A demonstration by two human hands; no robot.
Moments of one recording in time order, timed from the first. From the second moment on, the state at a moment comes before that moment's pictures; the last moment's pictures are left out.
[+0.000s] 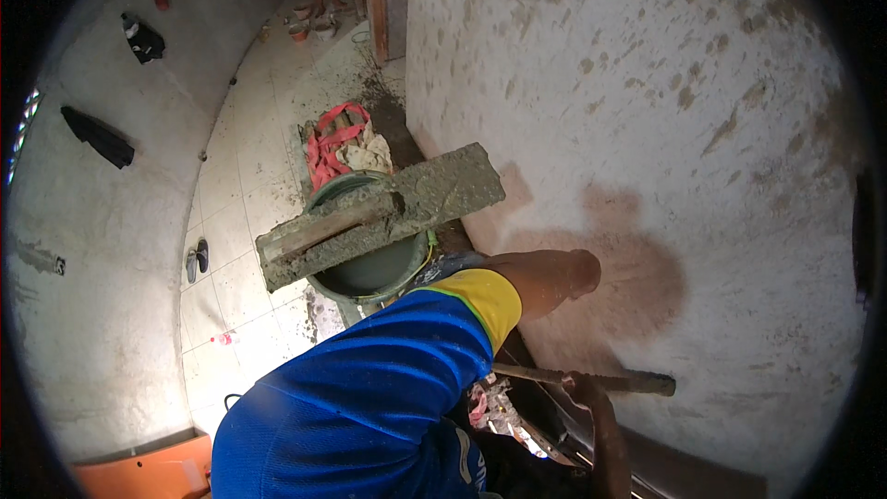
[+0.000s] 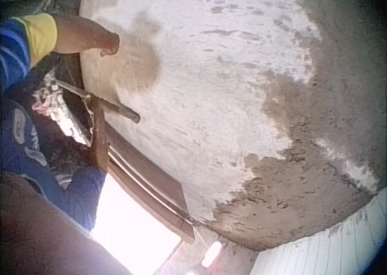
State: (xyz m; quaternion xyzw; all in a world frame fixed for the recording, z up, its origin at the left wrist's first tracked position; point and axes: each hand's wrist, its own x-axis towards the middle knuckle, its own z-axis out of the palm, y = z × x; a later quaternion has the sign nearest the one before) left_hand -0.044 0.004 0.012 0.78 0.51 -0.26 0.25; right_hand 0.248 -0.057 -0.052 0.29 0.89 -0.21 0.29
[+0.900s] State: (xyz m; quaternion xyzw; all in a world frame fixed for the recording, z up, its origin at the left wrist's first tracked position) left_hand -0.043 0.002 0.020 0.79 0.51 -0.24 0.24; right_hand 0.247 -0.061 -0.041 0.33 0.86 -0.24 0.30
